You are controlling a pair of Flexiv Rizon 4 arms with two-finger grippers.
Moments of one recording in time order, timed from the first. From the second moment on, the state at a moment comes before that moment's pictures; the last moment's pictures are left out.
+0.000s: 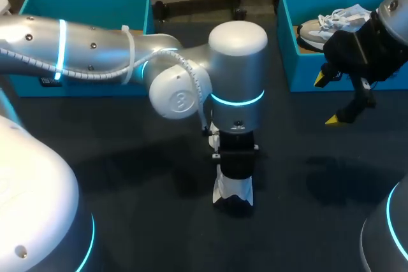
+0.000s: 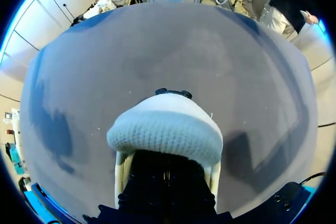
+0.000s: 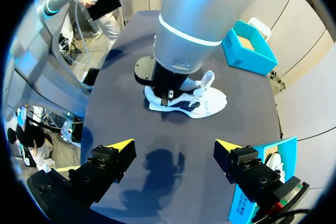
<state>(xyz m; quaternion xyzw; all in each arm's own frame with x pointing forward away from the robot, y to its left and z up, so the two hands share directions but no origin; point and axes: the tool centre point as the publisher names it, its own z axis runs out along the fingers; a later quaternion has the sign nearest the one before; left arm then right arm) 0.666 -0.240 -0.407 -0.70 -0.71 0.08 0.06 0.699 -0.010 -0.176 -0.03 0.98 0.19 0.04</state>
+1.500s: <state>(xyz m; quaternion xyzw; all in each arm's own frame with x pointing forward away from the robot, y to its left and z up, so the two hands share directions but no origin) 0.744 -0.238 -0.356 -0.71 -0.70 -0.02 -0.07 0.699 -0.010 -0.176 -0.03 0.98 0.19 0.04</state>
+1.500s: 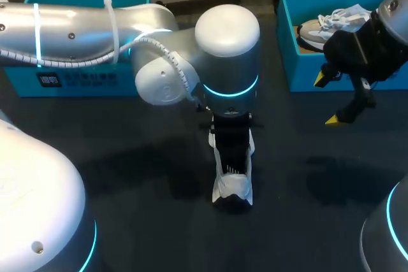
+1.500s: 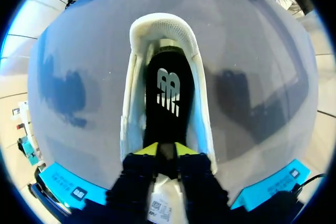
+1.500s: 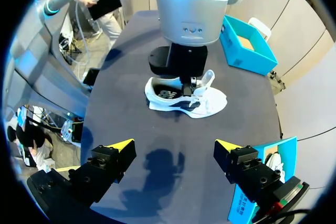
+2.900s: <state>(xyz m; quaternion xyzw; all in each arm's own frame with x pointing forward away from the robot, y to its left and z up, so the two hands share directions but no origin) 0.780 -0.229 -0.316 -0.71 -0.70 -0.04 -0.06 0.699 -0.010 -0.176 -0.03 0.98 0.19 0.04</state>
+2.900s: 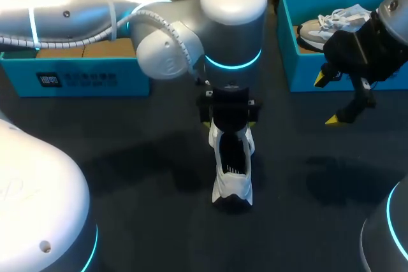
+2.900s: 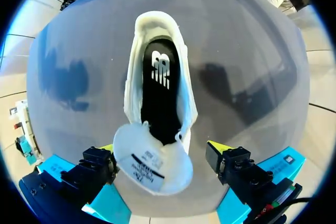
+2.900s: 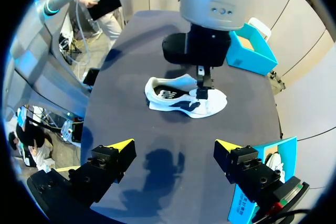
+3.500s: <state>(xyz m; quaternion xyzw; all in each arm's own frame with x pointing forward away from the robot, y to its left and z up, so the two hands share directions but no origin) 0.815 -0.227 -0.303 -0.73 -0.68 -0.05 -0.07 0.699 -0.010 -0.176 -0.03 0.98 0.19 0.04</state>
